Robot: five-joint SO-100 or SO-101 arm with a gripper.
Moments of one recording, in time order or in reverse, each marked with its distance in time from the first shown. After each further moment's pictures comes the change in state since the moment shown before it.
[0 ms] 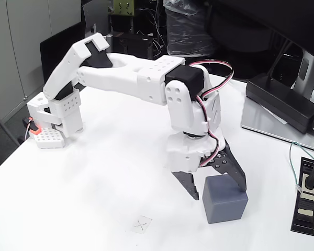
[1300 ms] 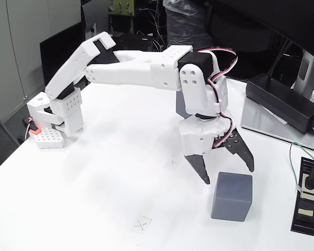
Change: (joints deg) arm -5.1 -0.5 -4.6 3.0 -0.4
